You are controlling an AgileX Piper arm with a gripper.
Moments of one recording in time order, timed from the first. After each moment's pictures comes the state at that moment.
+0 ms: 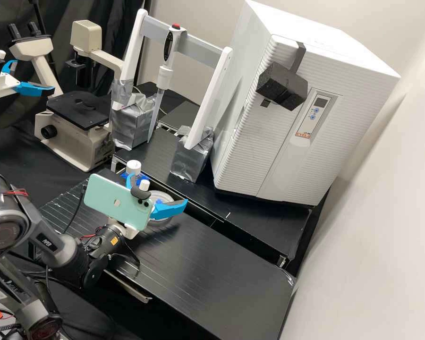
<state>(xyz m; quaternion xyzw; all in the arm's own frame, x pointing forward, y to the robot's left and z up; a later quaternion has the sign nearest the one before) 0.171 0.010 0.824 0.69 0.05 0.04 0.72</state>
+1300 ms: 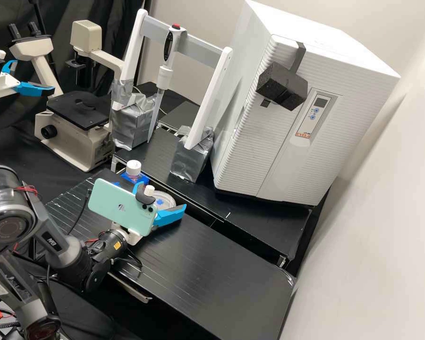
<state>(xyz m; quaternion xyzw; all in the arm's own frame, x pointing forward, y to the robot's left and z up) 0.172 -0.002 0.826 0.70 0.04 0.02 0.72</state>
